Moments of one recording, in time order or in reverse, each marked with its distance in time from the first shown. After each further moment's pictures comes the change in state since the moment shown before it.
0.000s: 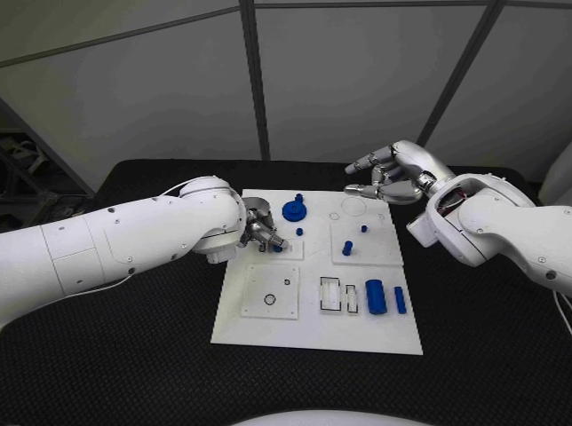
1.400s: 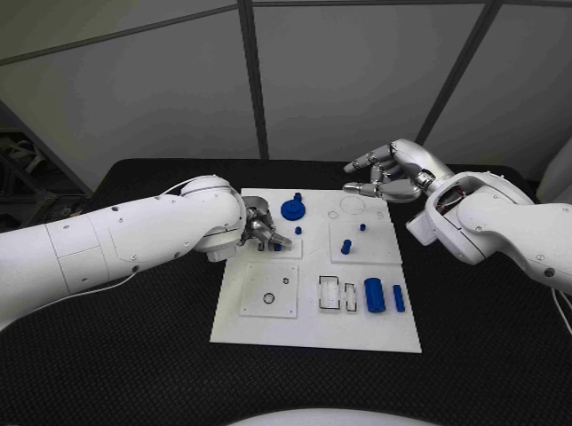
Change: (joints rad) left arm -0.001 0.018 -0.004 -0.031 -0.002 -0.005 -0.005; left_hand -0.138 -0.067 -0.014 0.125 -0.328 0.062 -0.009 -0.023 0.067 -0.006 -0.009 0.035 0.003 0.000 -0.014 0.023 0.000 0.000 0.034 -0.009 0.027 0.070; right arm 0.000 -0.002 0.000 -0.001 -0.001 0.005 -0.002; right_hand -0.013 0.006 -0.005 0.005 0.000 0.000 0.000 -0.005 -0.002 0.000 0.000 0.000 -0.002 0.000 0.000 -0.007 -0.007 0.000 0.000 0.000 -0.004 0.000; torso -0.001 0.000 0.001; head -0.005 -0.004
